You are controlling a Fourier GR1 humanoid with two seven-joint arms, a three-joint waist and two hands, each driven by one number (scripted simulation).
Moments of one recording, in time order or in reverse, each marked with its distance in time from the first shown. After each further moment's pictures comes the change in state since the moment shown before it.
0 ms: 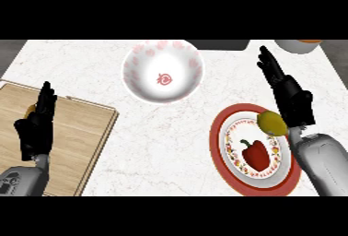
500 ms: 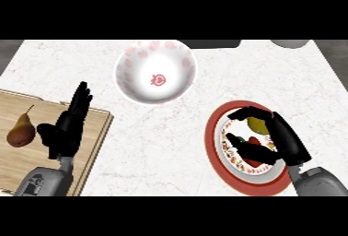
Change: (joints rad) left arm -0.003 -0.092 -0.103 -0.090 0.050 -0.103 0.030; right arm 0.205 -0.077 0.165 -0.123 0.160 0.045 -0.104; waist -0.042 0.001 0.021
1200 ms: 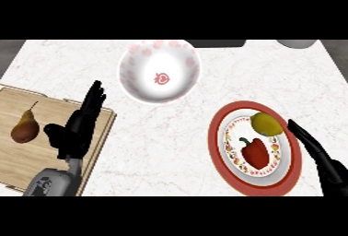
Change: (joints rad) left arm 0.000 -0.042 -0.044 -0.091 -0.016 -0.030 0.080; right arm 0.445 -0.052 -0.133 -0.453 0.011 -0.144 -0.202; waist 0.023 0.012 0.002
